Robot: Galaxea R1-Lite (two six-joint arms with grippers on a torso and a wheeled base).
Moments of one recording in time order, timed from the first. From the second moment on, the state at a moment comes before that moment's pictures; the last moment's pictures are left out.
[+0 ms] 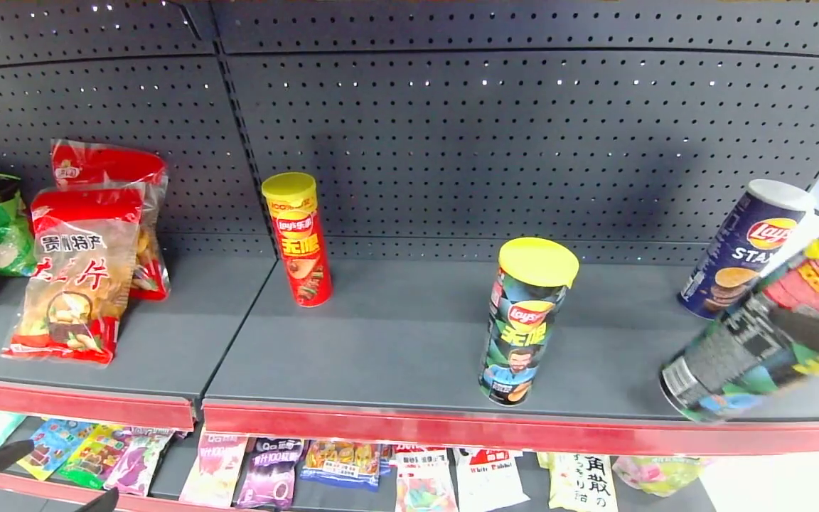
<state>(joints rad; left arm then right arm) -0.22 0.65 -0.35 0.08 -0.11 -0.02 0.23 0.96 -0.62 -0.11 0.10 -0.12</state>
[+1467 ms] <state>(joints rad) -0.22 0.59 -0.33 0.08 -0.09 -0.02 0.31 1.72 -1.06 -0.33 0.17 -0.18</state>
